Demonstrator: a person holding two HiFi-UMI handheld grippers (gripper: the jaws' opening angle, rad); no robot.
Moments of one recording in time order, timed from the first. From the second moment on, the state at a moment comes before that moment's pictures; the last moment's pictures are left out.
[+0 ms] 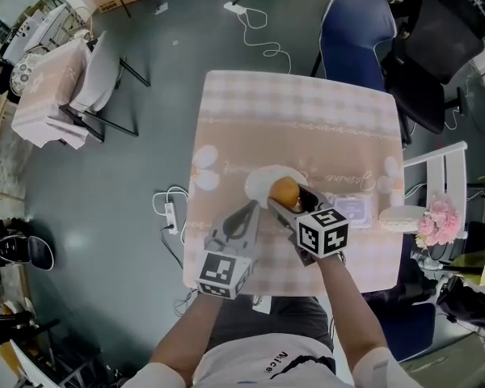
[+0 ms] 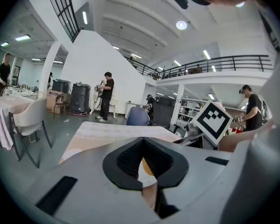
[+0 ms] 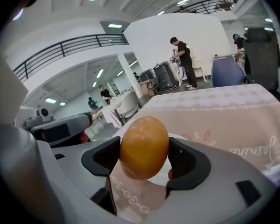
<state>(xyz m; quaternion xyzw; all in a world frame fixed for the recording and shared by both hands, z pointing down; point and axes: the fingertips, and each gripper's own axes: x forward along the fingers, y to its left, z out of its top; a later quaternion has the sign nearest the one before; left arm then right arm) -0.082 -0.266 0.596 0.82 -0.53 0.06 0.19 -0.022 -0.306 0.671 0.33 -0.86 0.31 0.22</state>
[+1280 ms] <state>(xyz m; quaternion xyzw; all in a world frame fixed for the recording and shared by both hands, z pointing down) -0.084 -0.280 0.614 0.82 -0.53 0.06 0.19 -0.027 -0.312 0.723 0.27 -0.85 0.28 0.36</state>
